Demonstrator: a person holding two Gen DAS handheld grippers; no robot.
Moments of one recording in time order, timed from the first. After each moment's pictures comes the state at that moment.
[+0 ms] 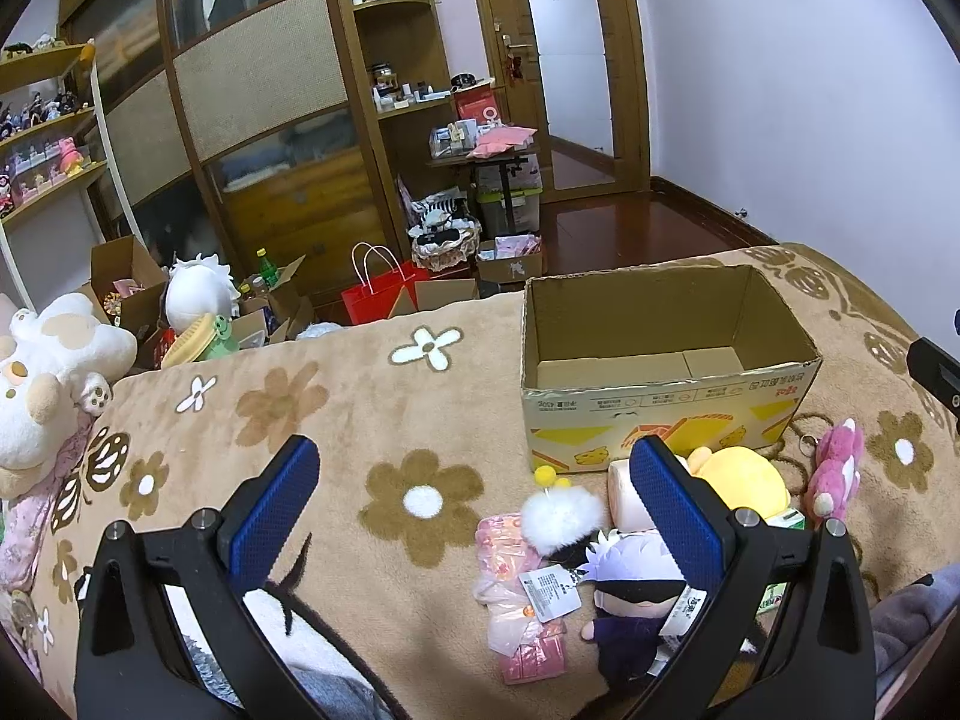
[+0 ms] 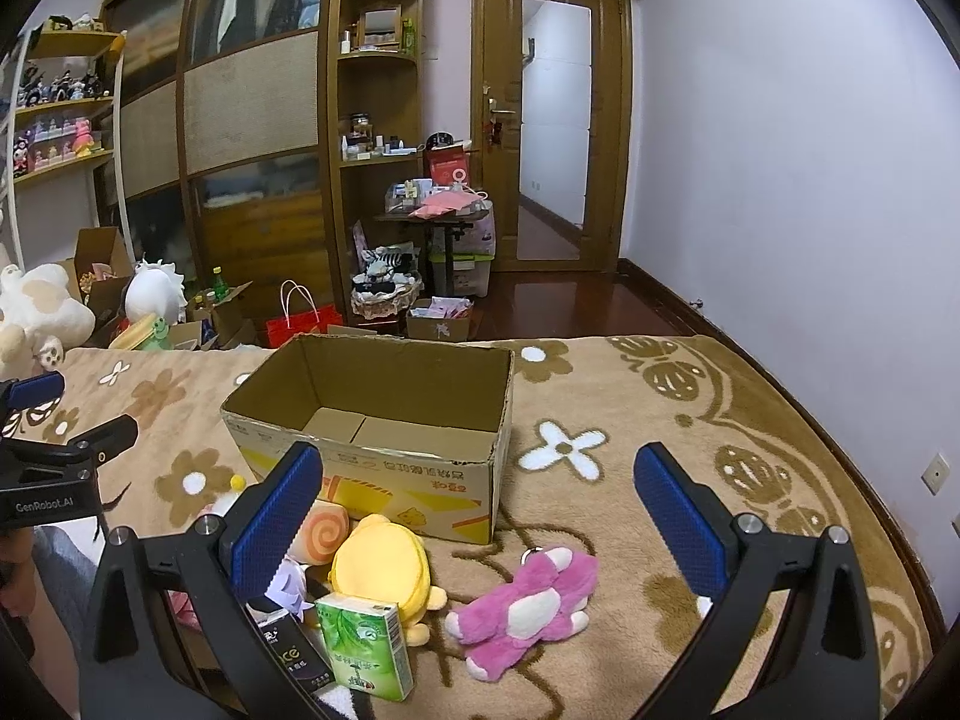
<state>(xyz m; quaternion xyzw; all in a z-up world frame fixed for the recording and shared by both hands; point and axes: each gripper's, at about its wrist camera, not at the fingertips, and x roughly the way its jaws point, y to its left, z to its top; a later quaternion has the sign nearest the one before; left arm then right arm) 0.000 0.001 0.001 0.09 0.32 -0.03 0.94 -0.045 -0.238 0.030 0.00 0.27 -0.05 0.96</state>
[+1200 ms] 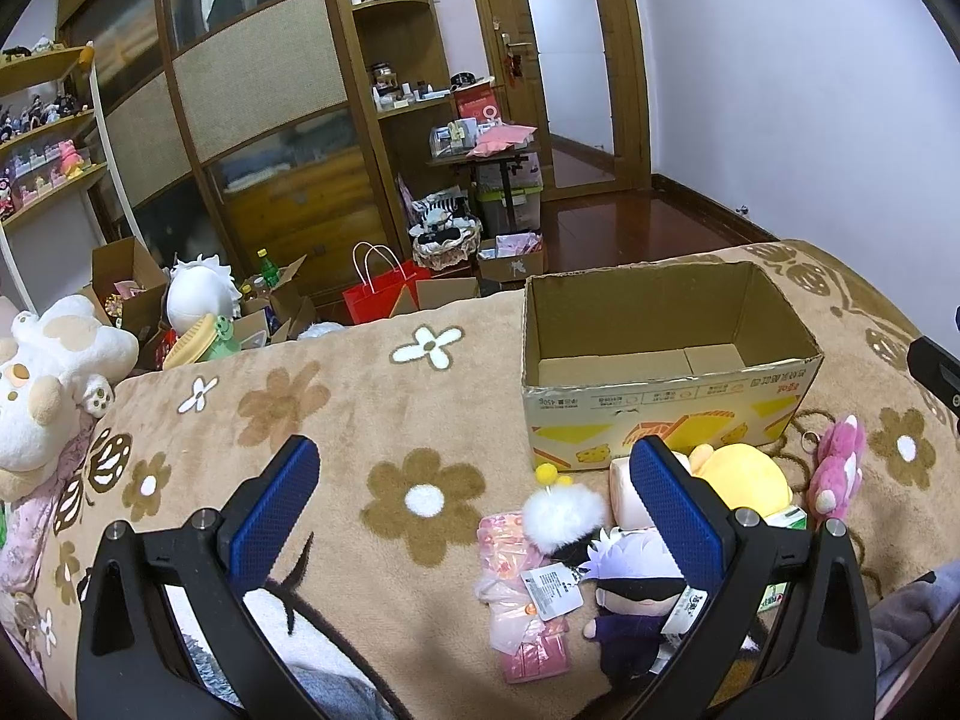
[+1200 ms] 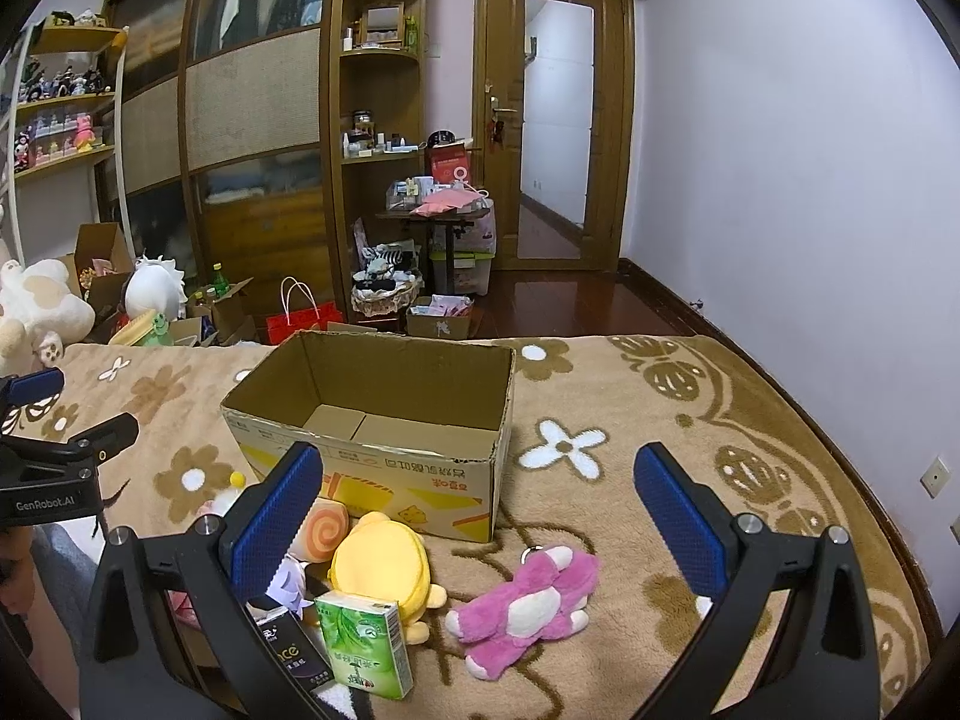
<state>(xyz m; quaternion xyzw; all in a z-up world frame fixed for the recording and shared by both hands) -0.001 0.001 0.002 0.09 0.32 -0.03 0.94 -0.043 -0.234 0.027 0.00 0.27 -0.05 0.96</state>
